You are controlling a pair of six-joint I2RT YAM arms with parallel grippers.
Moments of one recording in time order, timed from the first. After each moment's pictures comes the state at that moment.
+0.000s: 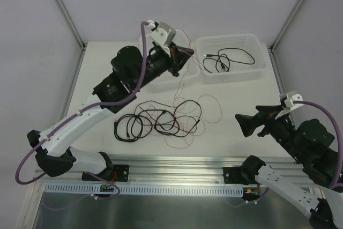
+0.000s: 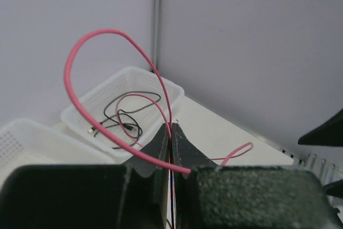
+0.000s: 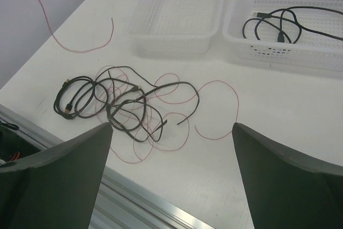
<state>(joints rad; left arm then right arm) -0.96 1.31 1.53 -0.10 -0.04 -0.09 0.79 0.44 1.17 -0.92 0.27 0.24</state>
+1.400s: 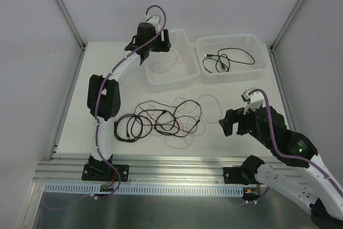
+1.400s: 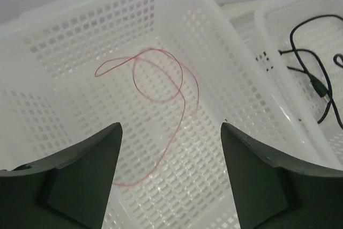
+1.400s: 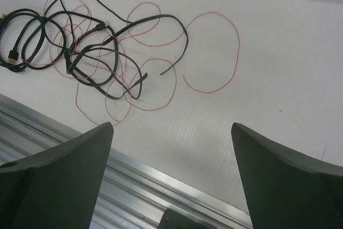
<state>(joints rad) -0.35 2.17 1.94 -0.16 0.10 -0.22 0.79 0.54 0.95 -0.93 0.27 0.29</state>
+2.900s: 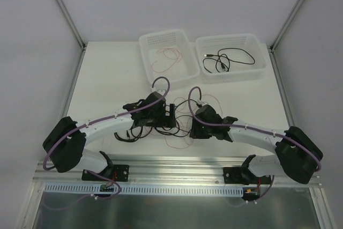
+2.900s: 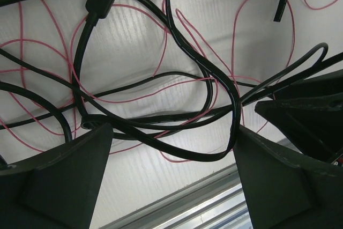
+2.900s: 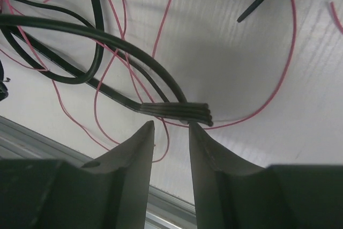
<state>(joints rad) -0.82 1.38 0.80 -0.34 0.00 -0.70 0.86 1.29 0.59 -0.27 0.02 0.74</state>
